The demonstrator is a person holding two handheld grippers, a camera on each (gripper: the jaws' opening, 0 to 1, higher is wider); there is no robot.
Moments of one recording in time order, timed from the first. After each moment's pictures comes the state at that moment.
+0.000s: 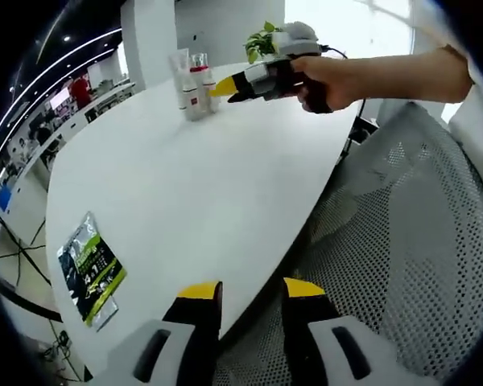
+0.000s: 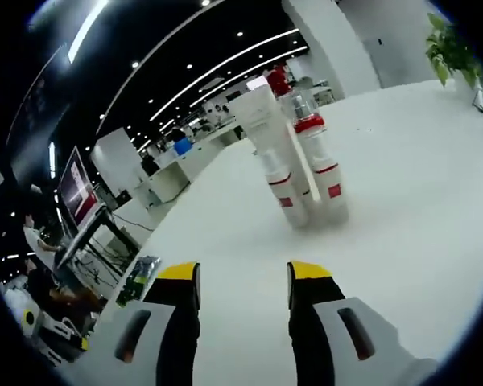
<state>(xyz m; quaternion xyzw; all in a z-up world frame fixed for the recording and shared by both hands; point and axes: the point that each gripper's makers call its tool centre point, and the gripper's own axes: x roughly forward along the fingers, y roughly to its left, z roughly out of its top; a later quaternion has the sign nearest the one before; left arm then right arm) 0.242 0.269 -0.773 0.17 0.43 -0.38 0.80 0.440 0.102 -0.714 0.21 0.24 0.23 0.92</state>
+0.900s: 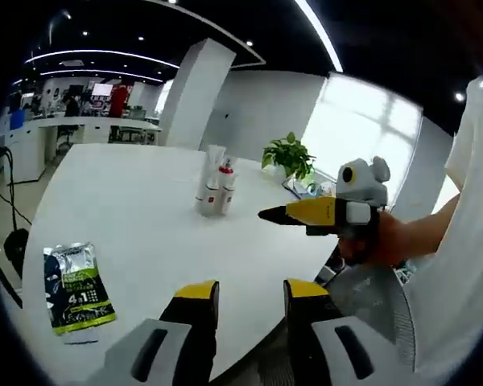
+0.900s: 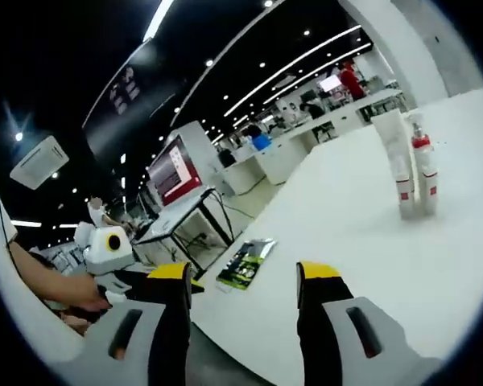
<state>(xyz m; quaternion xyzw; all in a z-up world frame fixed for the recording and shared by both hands) 0.279 0.252 -0.658 -0.14 0.25 -0.42 0.86 0.321 0.186 -0.638 0.15 0.21 0.40 0.88</state>
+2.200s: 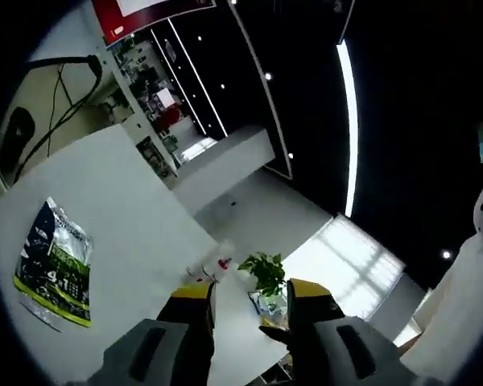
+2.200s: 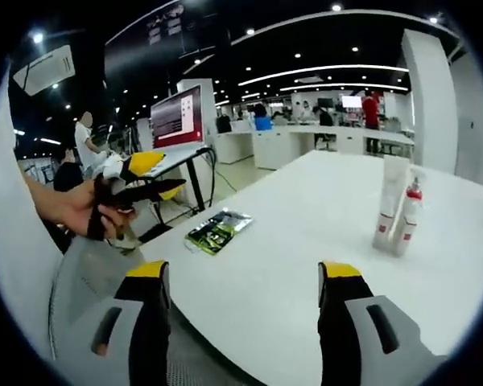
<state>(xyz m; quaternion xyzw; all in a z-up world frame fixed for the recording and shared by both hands) 0.329 0.323 -0.605 -0.46 0.12 -0.36 0.80 0.305 0.188 -0.652 -0.03 0.20 0.39 0.90</state>
